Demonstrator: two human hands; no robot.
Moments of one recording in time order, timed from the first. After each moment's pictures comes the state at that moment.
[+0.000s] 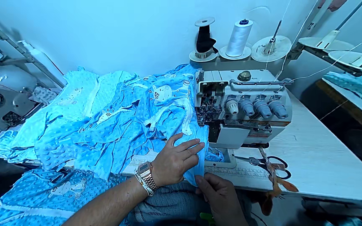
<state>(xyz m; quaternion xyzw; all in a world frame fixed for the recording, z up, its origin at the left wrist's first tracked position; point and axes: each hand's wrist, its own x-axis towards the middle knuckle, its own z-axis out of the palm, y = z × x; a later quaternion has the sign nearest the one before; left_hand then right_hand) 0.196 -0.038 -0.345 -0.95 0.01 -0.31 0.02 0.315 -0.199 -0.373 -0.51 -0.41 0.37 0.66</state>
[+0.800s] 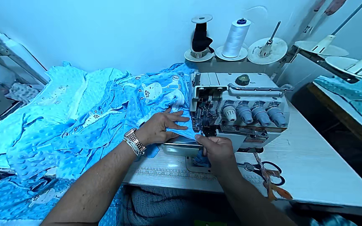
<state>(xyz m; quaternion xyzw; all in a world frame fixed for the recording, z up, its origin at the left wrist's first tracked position) 0.220 0.068 -0.308 -0.94 0.01 -0.24 -0.25 0.372 -0.105 -0.325 -0.69 -0.31 0.30 0.58</state>
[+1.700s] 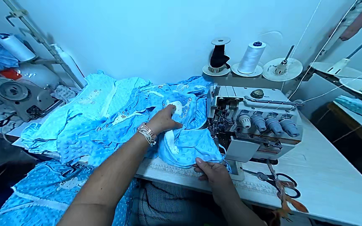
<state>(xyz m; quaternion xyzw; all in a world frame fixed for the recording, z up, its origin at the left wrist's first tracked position) 0.200 0.068 -0.260 -0.82 -0.45 -0.14 -0.33 0.323 -0.137 -0.347 -0.62 -0.26 0.46 0.58</state>
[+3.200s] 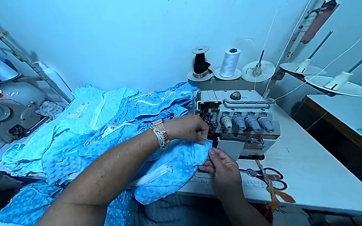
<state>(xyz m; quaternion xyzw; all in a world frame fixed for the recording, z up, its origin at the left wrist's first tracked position) 0.267 0.027 -0.212 -0.97 -0.02 0.01 -0.24 0.337 -0.139 -0.328 -0.50 -0.25 0.34 0.75</state>
